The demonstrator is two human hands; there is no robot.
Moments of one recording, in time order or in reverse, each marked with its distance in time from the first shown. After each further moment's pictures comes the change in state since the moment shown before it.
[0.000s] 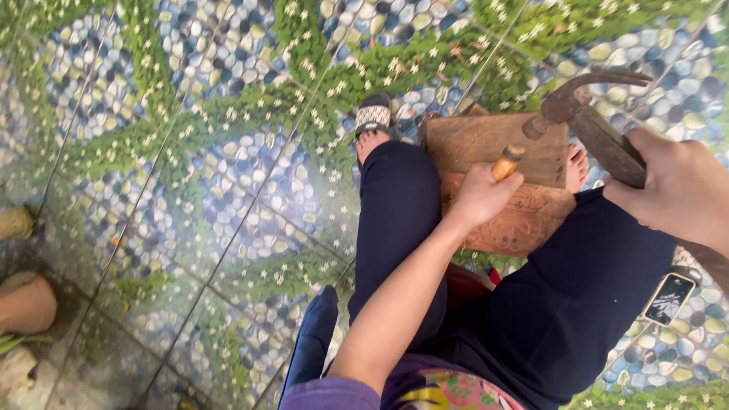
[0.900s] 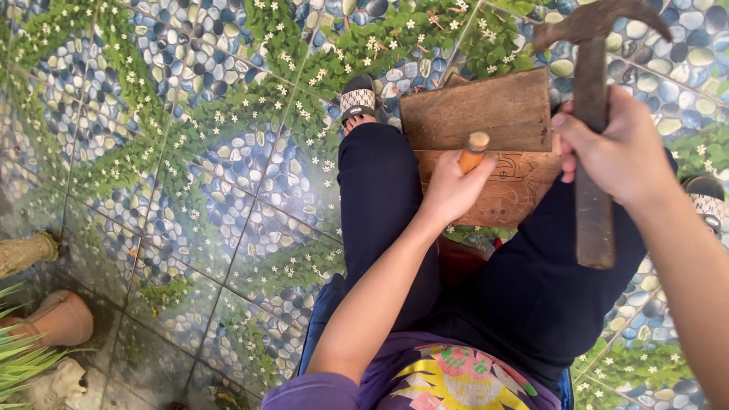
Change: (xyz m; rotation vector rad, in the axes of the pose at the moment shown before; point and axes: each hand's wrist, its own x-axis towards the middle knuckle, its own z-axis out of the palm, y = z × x) left_hand -0.037 0.006 -0.009 0.027 -0.009 0.105; right_hand -0.017 -0.043 0.009 1.059 0.064 0.063
